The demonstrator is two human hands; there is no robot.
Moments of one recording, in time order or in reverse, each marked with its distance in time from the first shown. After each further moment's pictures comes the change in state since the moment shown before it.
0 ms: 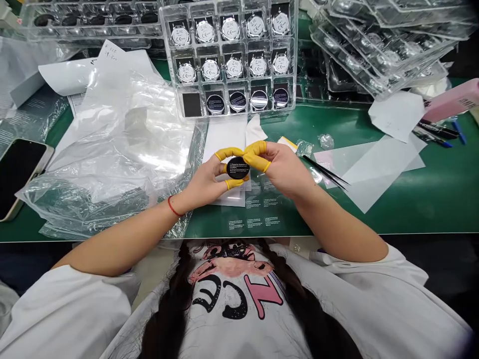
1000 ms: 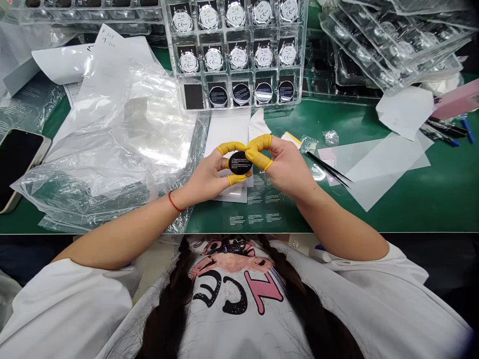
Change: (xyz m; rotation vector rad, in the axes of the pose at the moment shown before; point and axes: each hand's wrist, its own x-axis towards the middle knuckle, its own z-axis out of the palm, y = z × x) left_hand -0.001 0.006 0.000 -0.010 -0.008 -0.016; right_hand -0.004 0.000 0.003 -0.218 0.074 -0.153
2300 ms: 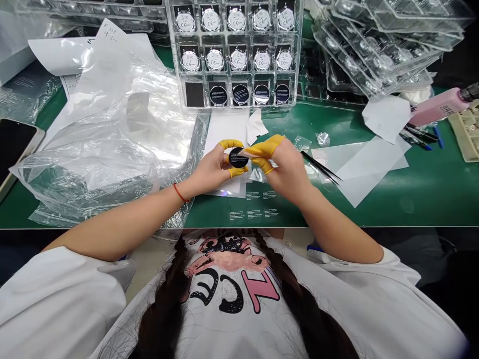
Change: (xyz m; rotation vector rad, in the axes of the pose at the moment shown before) left_hand 0.011 -0.007 0.006 -0.066 0.013 -0.106; right_hand -0.017 0.010 -0.013 -0.741 0.035 -0.424
